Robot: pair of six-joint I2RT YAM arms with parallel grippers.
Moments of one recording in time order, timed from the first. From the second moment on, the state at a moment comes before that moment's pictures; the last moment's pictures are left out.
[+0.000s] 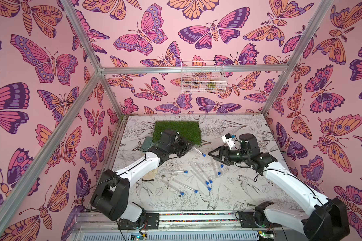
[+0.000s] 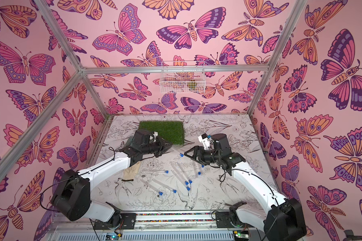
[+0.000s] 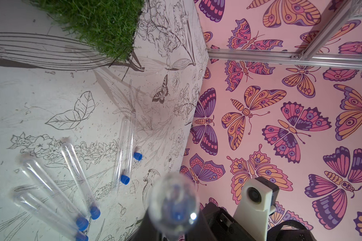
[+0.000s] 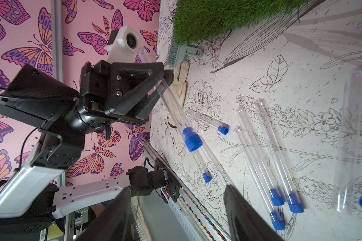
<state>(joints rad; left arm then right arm) -0.51 1.48 0.95 0.01 0.47 -1.34 0.40 1.15 0.82 -0.30 -0.74 0.84</state>
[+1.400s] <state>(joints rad) -0.58 1.44 0.83 0.29 0.27 -1.51 0.40 1.26 0.77 0.02 -0.79 1.03</state>
